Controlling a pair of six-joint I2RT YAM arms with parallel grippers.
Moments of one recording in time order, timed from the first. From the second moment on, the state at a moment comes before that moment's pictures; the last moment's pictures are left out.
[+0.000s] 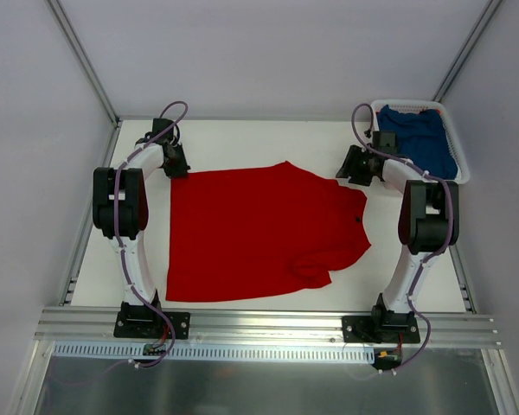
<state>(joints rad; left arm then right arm) -0.03 2.08 1.54 -0.50 0.09 -0.32 0.01 1.96 1.33 -0.30 -0.28 0.31</state>
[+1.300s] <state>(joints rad) -0.03 2.08 1.54 -0.50 0.10 -0.32 0.11 2.01 1.33 -0.25 -0.30 0.36</state>
